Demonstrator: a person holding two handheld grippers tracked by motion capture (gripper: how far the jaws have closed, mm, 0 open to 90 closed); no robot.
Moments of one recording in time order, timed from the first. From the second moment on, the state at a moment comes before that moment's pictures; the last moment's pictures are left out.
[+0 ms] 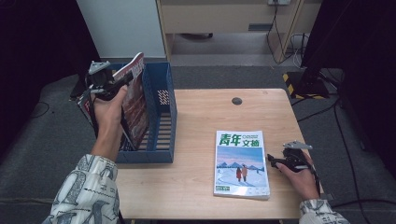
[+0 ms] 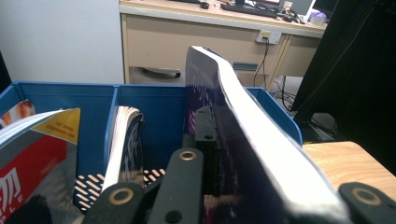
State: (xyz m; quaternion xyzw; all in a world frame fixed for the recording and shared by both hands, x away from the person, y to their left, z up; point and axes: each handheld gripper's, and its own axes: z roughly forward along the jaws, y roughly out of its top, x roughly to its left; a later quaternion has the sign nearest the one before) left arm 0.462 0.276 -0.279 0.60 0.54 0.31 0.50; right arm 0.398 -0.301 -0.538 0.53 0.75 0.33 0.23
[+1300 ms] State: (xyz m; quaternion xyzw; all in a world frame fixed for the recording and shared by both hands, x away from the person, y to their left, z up) left arm 0.457 0.271 -0.310 0.61 0.53 0.31 0.50; right arm 0.398 -0.301 -0.538 0.53 0.75 0.33 0.23
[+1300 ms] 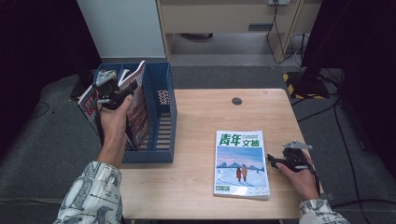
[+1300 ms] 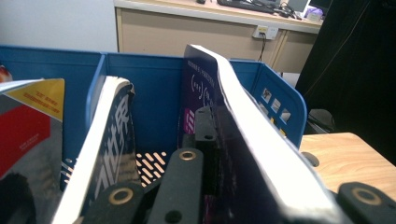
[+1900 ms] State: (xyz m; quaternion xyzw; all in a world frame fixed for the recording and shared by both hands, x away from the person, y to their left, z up) left arm 0.456 0.271 -0.322 0.60 0.53 0.31 0.50; right arm 0.398 -0.300 -0.538 0.53 0.75 0.33 0.23
